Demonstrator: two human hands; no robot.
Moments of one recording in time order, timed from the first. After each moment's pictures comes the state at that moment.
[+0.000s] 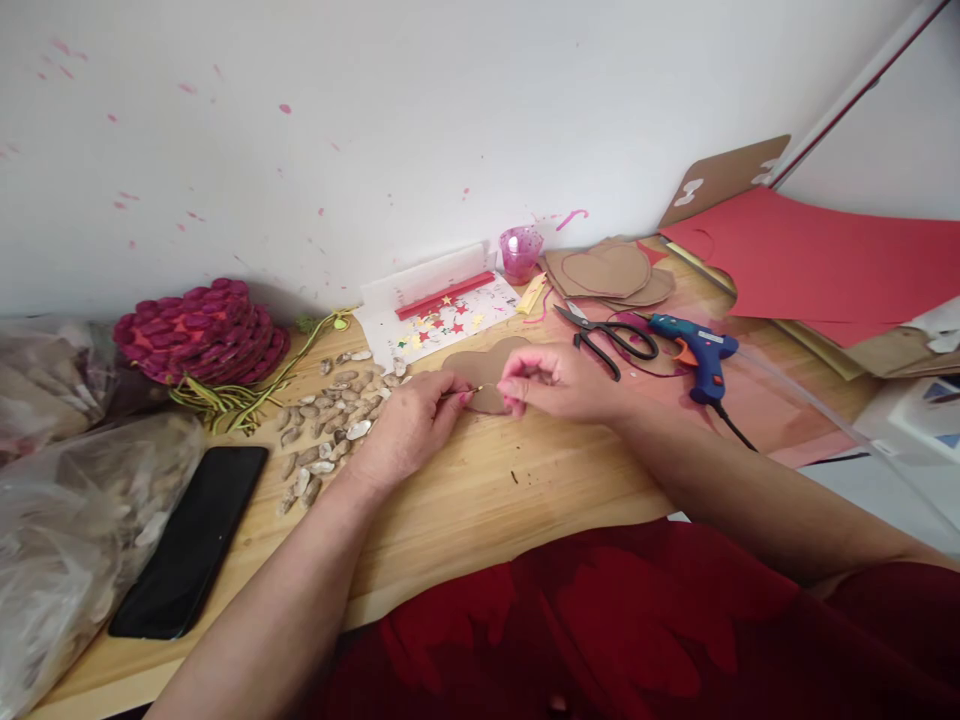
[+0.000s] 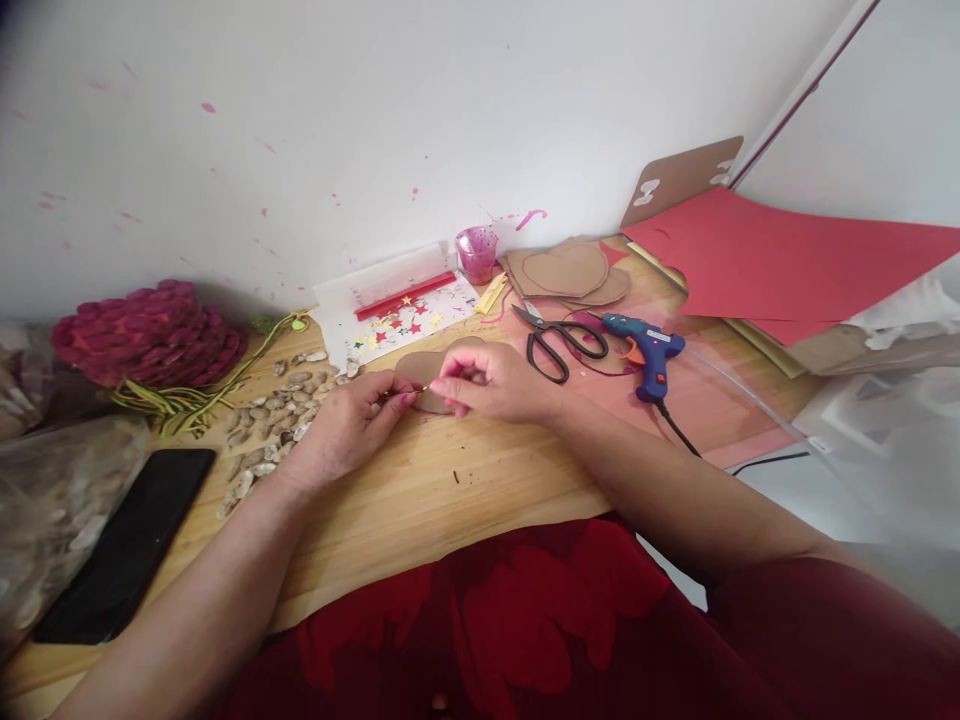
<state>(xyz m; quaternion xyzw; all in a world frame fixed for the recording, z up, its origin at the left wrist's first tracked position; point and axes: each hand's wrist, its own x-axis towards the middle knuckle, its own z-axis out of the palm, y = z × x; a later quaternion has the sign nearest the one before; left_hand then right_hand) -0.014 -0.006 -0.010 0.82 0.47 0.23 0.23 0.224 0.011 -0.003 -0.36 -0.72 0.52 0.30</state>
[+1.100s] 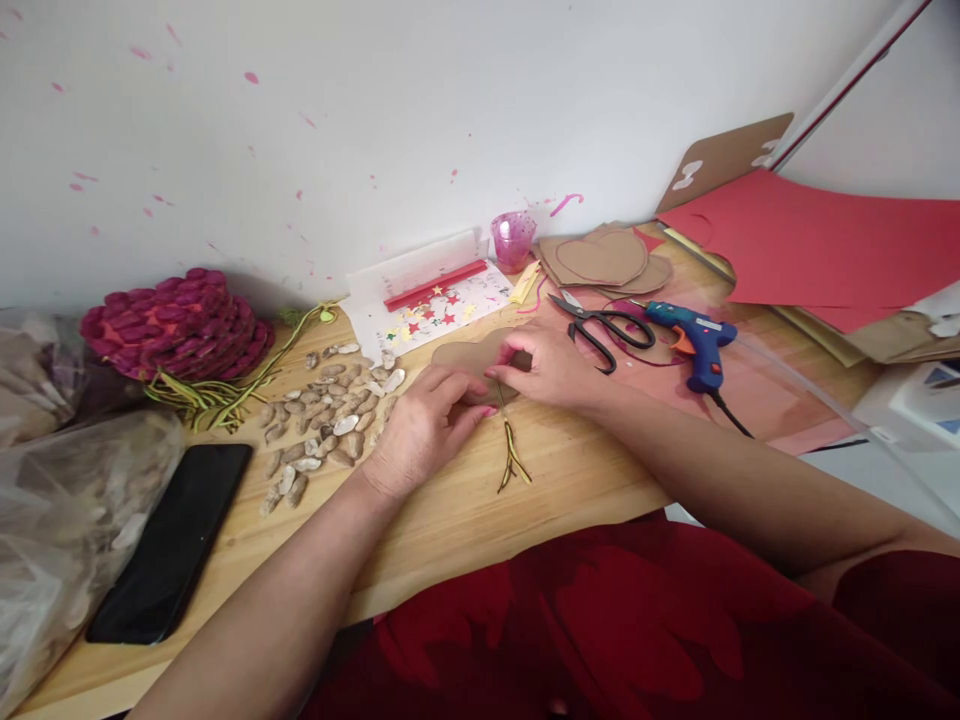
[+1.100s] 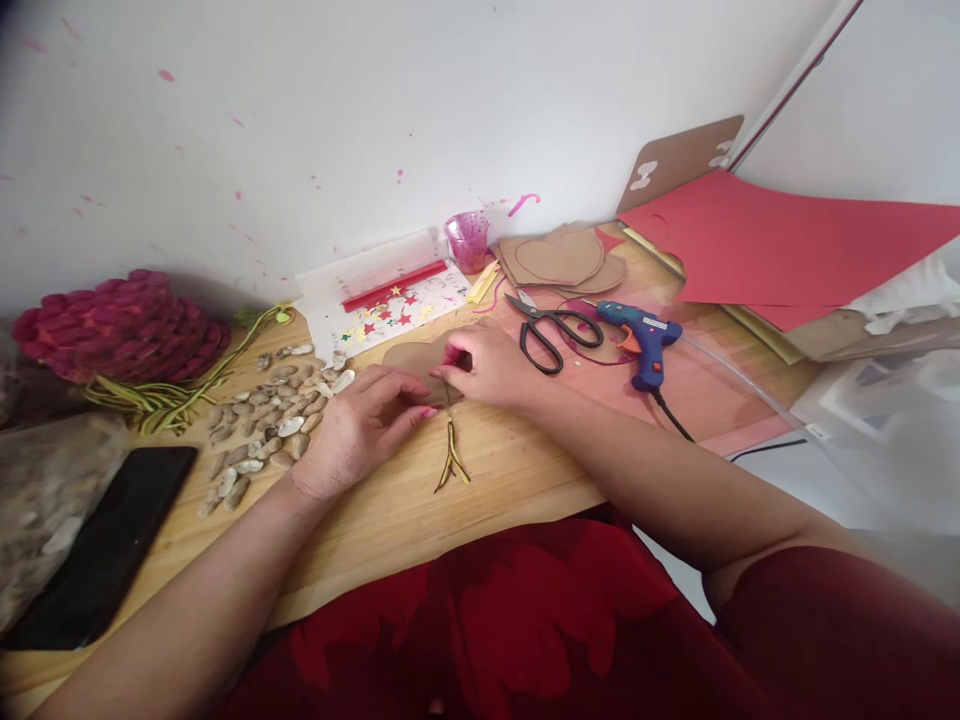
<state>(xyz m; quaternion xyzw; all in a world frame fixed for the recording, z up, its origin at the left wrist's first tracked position) 0.005 -0.020 -0.019 0.86 0.39 0.30 0.15 0.221 0.031 -0.027 -0.45 -0.81 0.20 0.31</state>
